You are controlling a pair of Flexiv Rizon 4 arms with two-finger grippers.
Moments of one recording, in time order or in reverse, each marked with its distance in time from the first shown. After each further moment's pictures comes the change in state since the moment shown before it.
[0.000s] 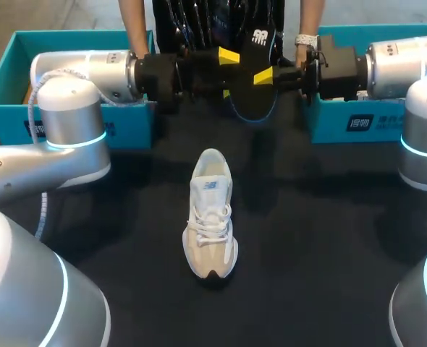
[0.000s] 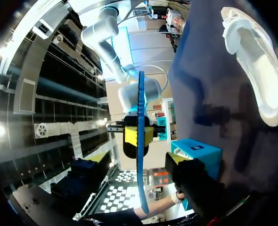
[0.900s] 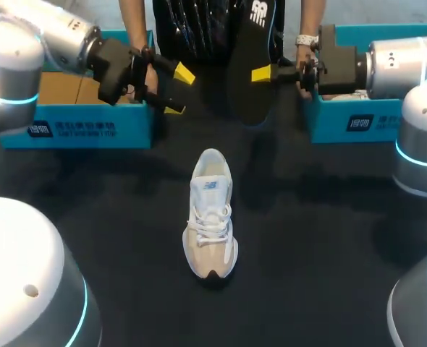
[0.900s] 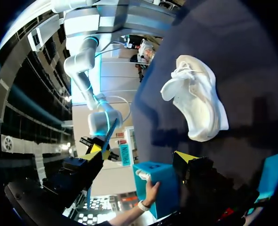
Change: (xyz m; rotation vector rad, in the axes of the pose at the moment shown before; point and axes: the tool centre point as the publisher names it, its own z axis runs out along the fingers) left arm 0.032 -0.025 -0.097 0.277 0.384 -0.013; right arm 0.011 0.000 0.004 -0.052 0.005 -0.420
